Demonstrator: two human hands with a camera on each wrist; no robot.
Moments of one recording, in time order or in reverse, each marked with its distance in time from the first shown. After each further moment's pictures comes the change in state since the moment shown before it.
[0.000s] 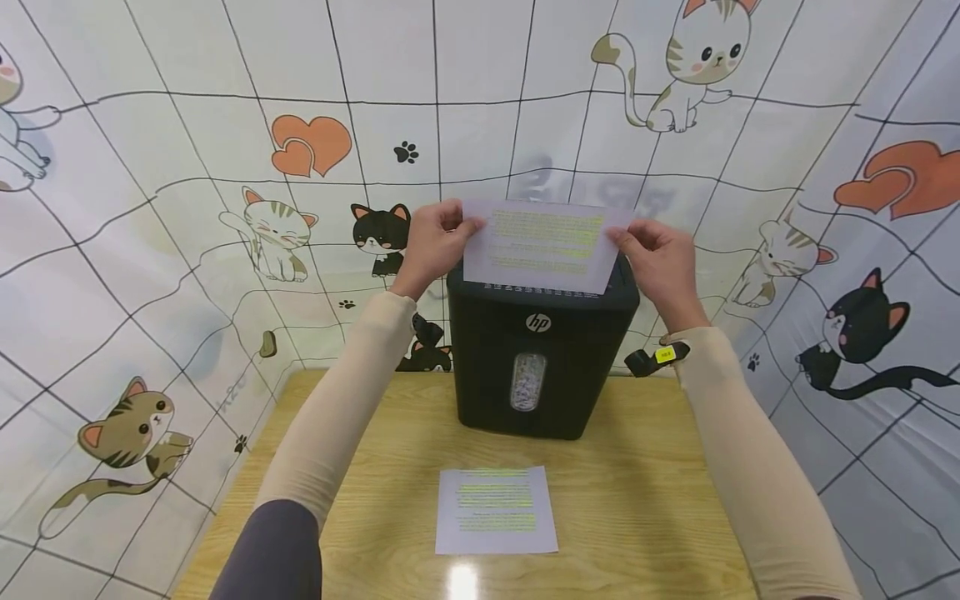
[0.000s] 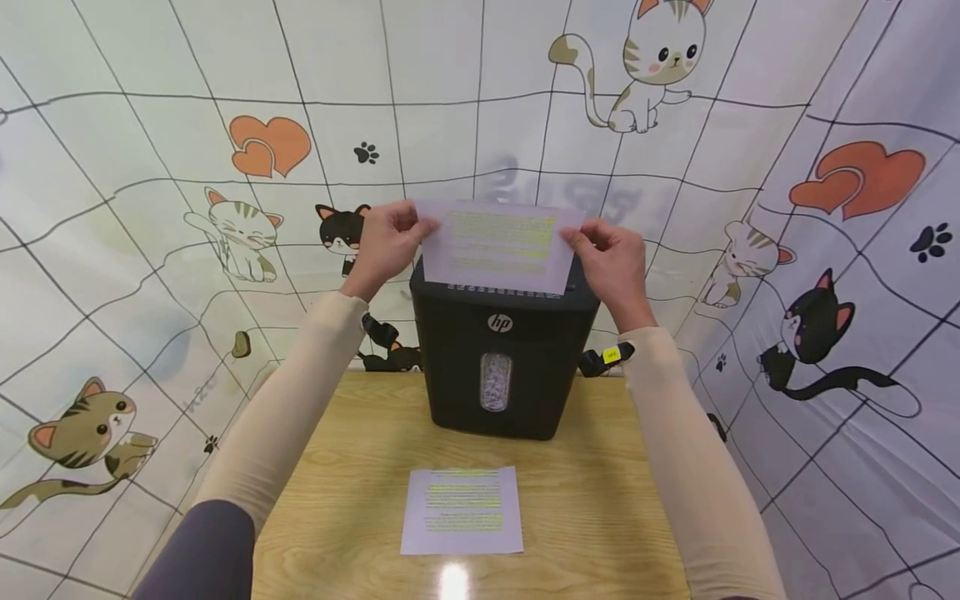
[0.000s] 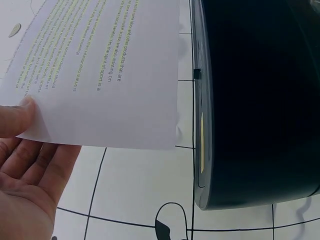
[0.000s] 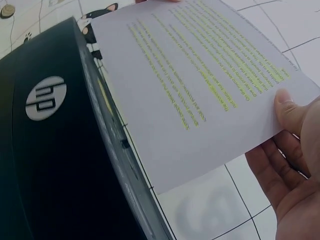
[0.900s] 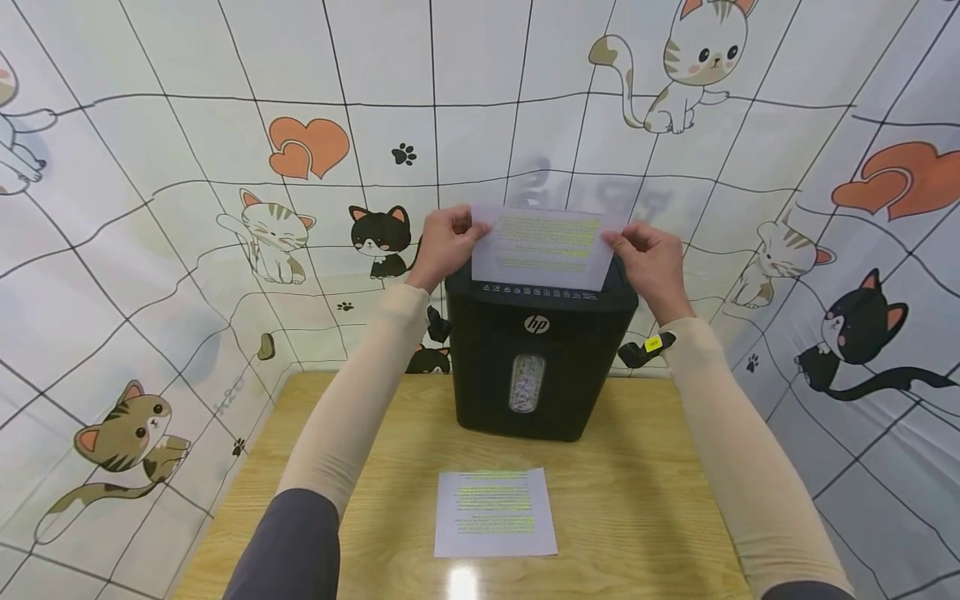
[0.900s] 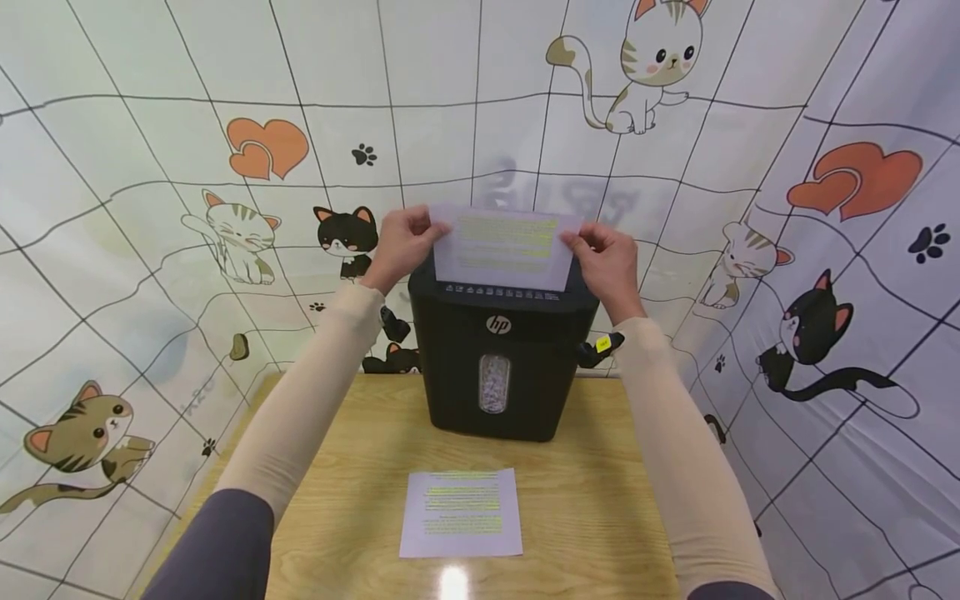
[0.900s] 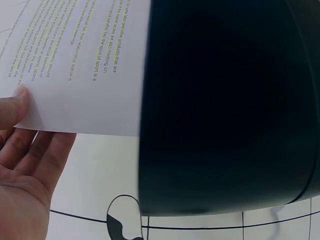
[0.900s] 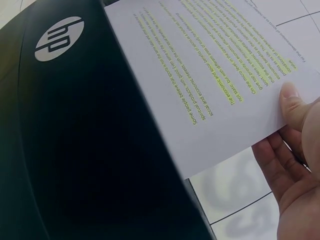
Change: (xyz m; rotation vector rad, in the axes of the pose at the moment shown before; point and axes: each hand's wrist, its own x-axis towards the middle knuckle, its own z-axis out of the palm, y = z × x) left_hand 0.022 -0.032 0.022 0.000 -0.046 -0.074; right_hand 0.023 0.035 0.013 -0.008 -0.001 0.019
